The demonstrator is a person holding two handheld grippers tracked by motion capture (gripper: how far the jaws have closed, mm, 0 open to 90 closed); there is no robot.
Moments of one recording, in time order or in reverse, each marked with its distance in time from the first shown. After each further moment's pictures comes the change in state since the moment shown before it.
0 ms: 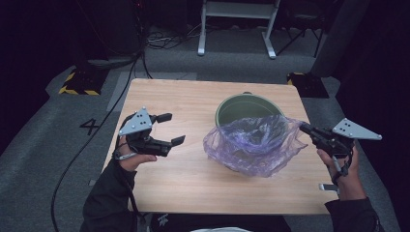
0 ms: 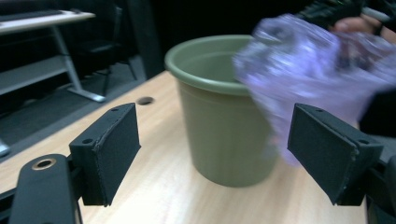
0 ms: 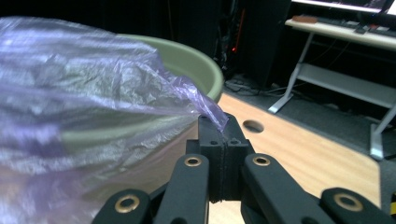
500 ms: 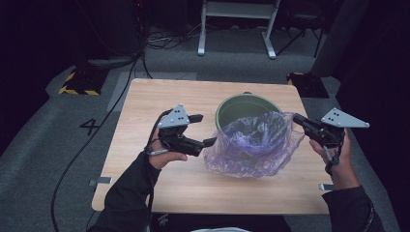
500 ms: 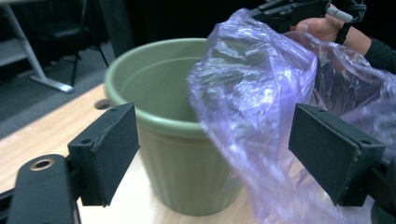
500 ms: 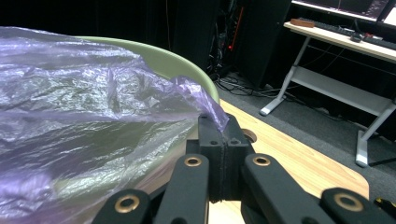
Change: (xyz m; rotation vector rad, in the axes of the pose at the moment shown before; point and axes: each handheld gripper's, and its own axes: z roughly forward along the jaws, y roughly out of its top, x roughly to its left) left arm -0.042 0.031 0.069 0.105 -0.119 -0.019; right arm 0.001 0.020 0.026 0.036 -0.014 -0.067
